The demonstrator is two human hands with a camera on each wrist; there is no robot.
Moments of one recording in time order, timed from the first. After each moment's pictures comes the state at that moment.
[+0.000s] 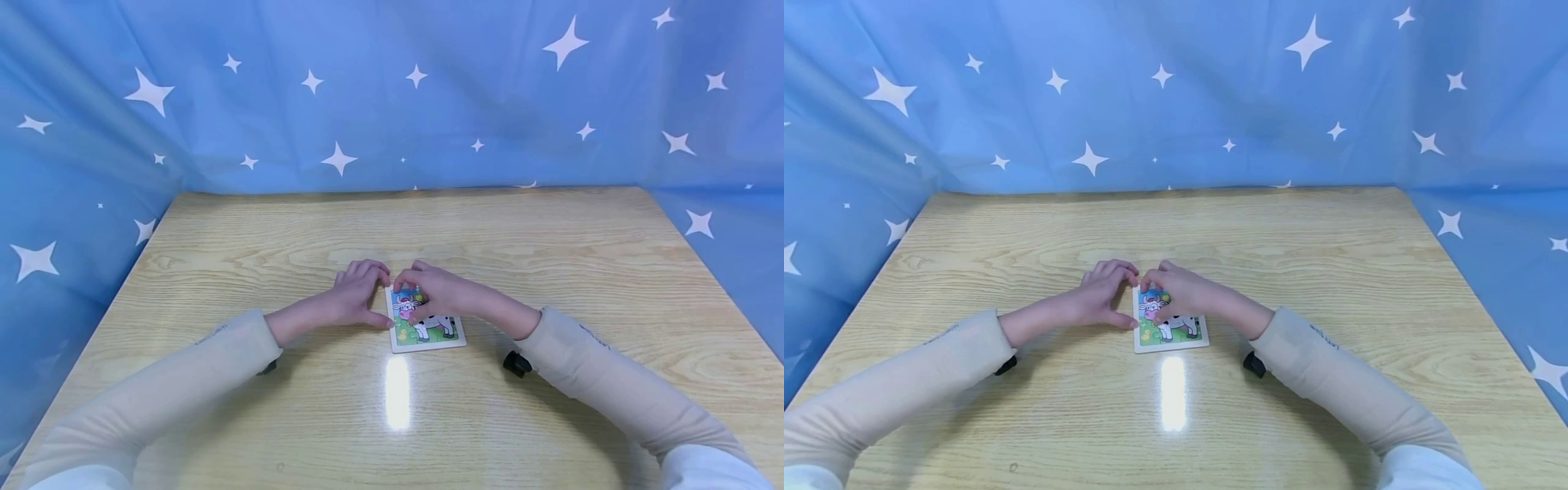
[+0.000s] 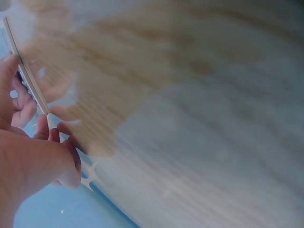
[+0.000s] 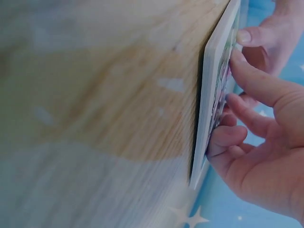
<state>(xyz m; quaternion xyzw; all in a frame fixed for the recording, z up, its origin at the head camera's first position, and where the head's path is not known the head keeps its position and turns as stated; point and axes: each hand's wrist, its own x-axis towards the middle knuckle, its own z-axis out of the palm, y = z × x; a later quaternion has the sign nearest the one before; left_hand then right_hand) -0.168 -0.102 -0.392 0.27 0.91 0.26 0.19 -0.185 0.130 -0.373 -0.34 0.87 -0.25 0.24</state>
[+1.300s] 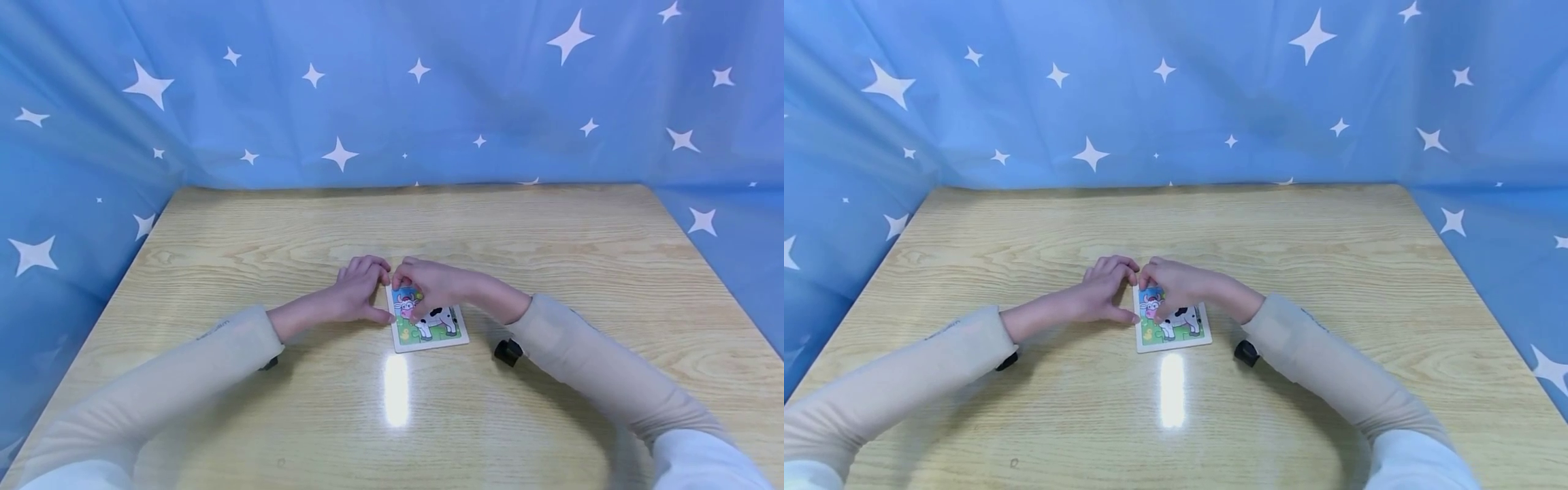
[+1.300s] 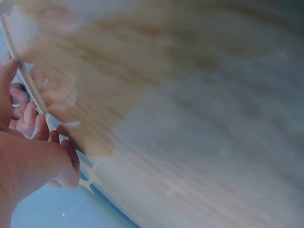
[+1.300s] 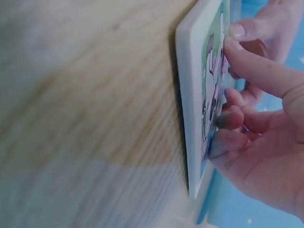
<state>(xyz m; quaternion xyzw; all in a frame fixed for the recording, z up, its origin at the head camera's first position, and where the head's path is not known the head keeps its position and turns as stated) -0.167 -0.099 -0.388 0.26 0.91 0.26 0.19 -0.201 0.123 -0.367 -0.38 0.85 -0.24 0.29</state>
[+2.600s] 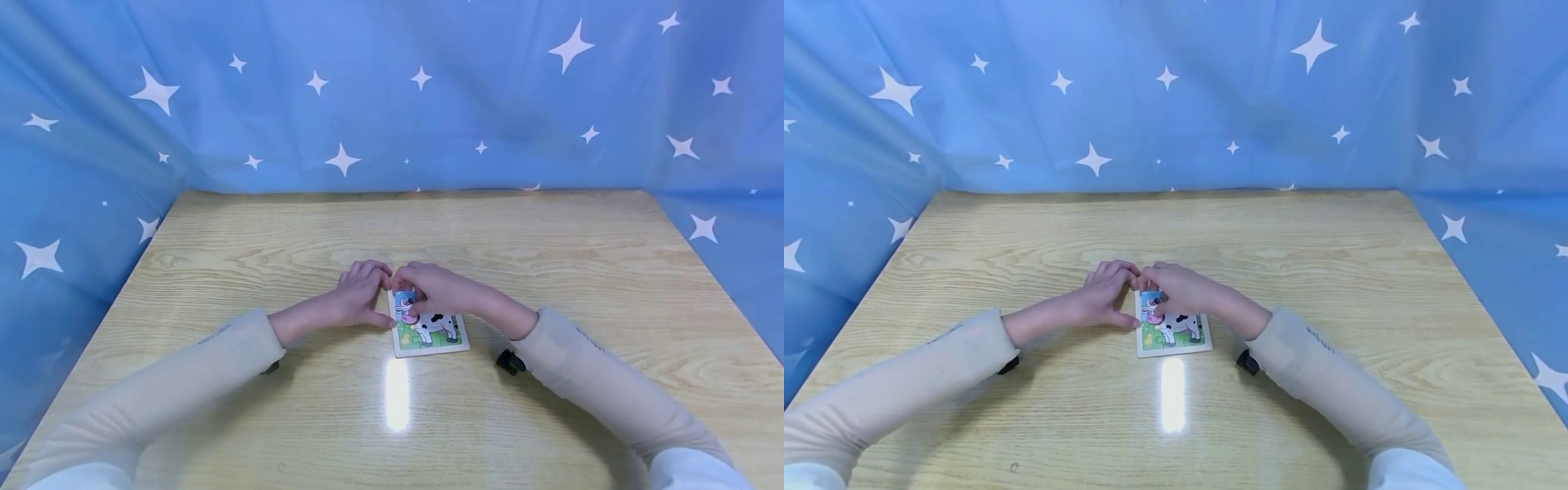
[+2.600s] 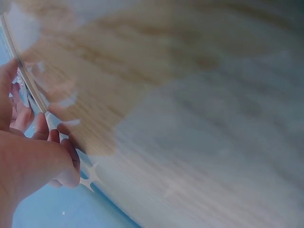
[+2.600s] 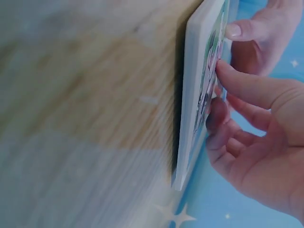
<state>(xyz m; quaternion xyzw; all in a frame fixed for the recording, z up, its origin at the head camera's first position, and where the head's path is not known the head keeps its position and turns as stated) -0.167 -0.101 -0.392 0.27 0.91 0.25 0.17 -0.189 0.123 -0.369 -0.39 0.86 -0.24 0.21</state>
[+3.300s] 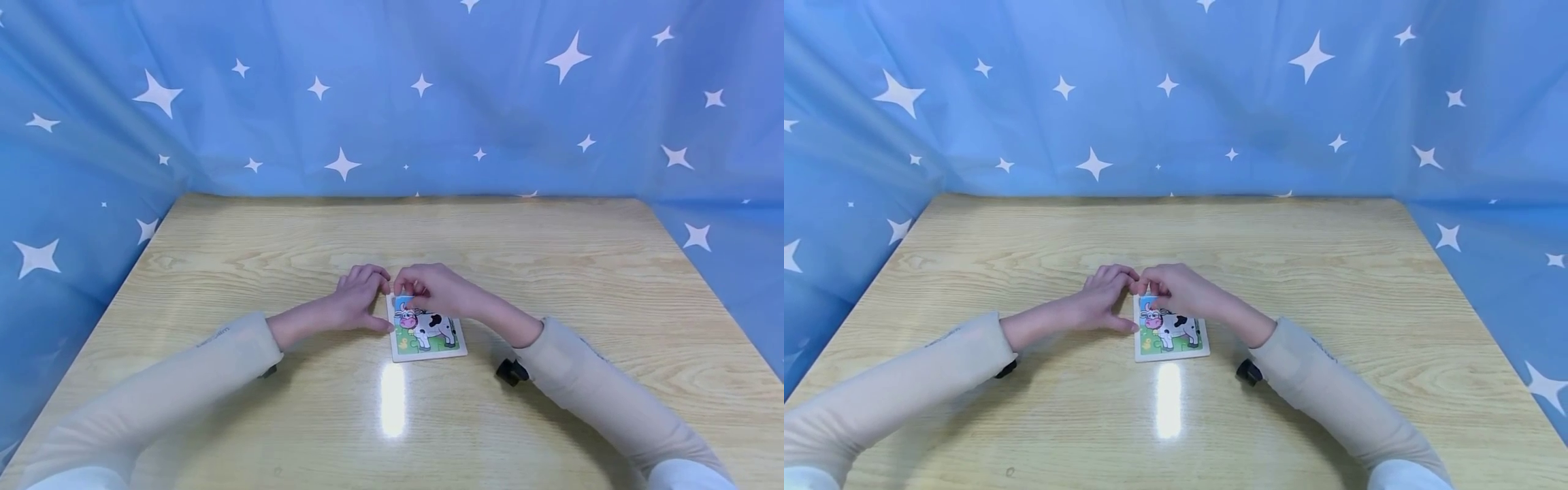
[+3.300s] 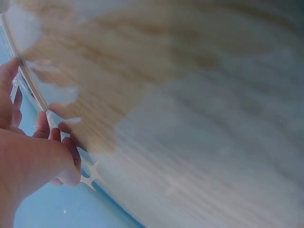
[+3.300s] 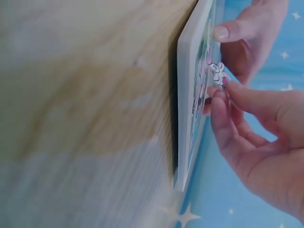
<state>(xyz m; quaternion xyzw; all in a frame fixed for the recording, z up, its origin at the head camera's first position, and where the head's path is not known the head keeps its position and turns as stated) -0.166 -0.101 -0.392 0.28 0.91 0.25 0.16 -0.185 0.128 -0.367 -0.37 0.85 -0.33 0.17</state>
